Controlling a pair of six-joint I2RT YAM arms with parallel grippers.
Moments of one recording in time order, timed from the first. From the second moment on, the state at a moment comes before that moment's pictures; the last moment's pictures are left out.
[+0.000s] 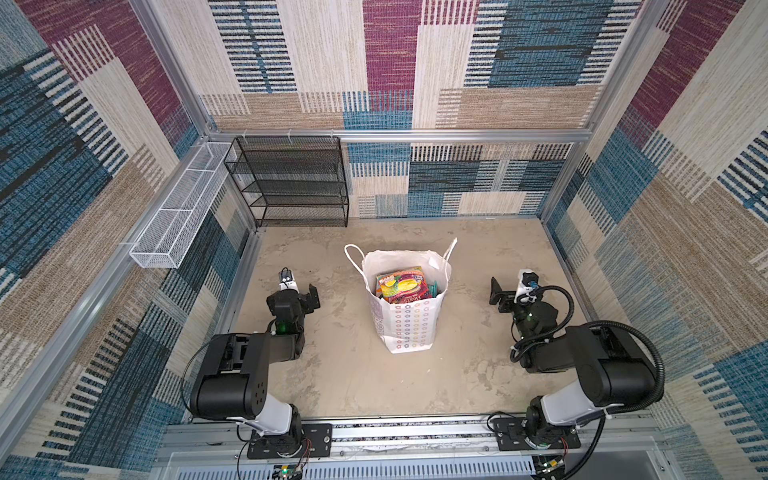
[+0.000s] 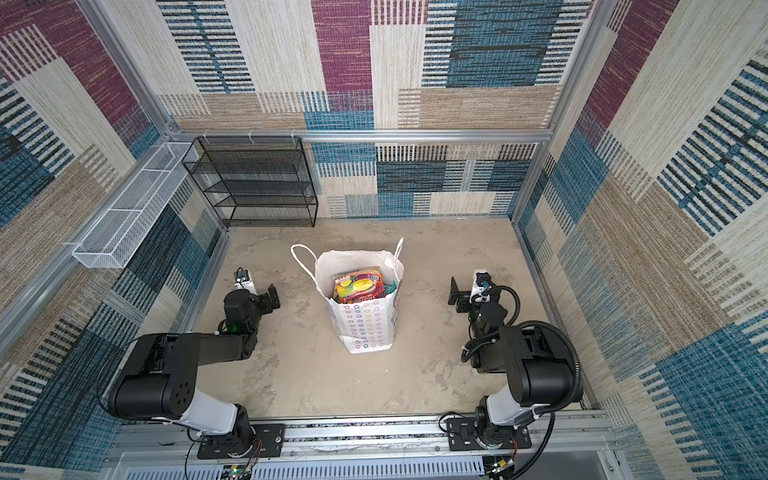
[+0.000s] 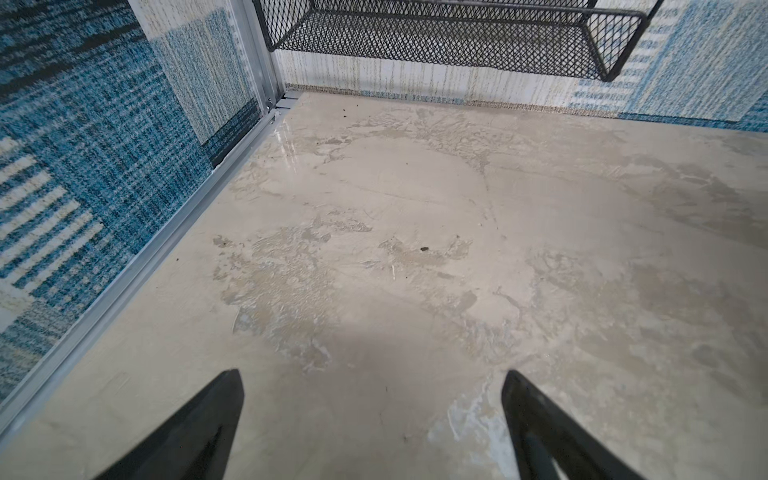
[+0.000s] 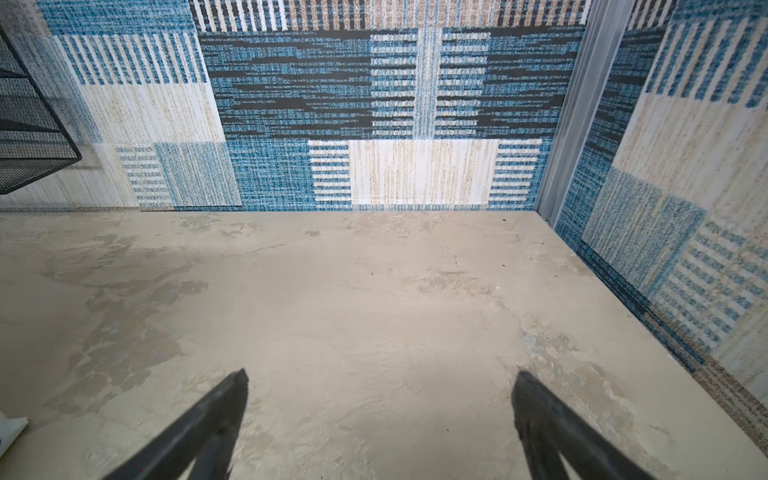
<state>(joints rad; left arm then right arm) 0.01 1.53 0.40 0.75 -0.23 -0.08 -0.02 1.54 0.21 1.27 -0.06 0.01</state>
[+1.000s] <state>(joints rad) 0.00 1.53 0.40 0.75 -0.23 -0.07 -0.02 1.54 0.20 1.27 -0.12 0.00</state>
